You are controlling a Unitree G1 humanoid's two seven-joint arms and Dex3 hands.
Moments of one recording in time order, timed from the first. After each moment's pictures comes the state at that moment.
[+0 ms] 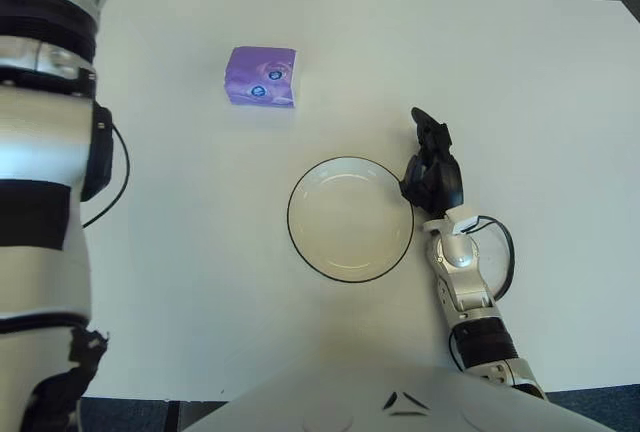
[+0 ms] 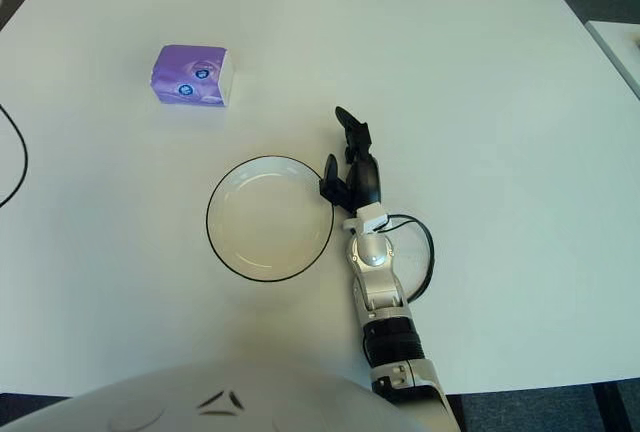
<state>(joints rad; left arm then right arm) -1.51 0.65 -0.39 1.15 0.74 -0.29 -0.15 -0.04 0.03 0.09 0.19 -0.09 -0.48 -0.15</state>
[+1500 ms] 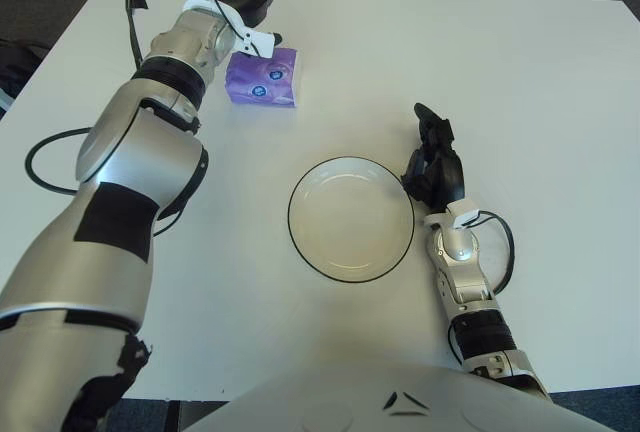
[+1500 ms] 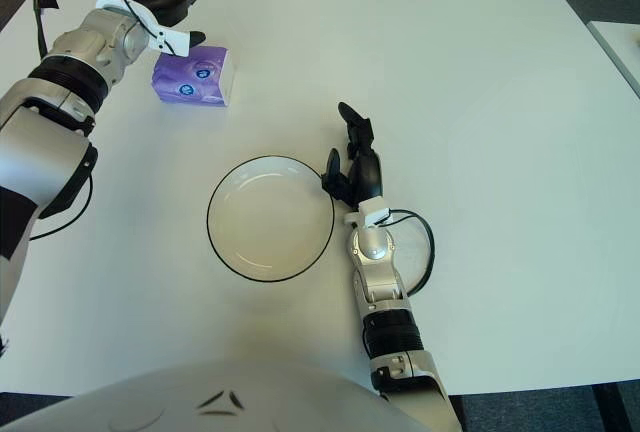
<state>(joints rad) -1.38 0.41 -0.66 1.35 0.89 -0.25 0.05 -0.07 0.04 0.07 0.22 -0.09 -0.49 -0.15</state>
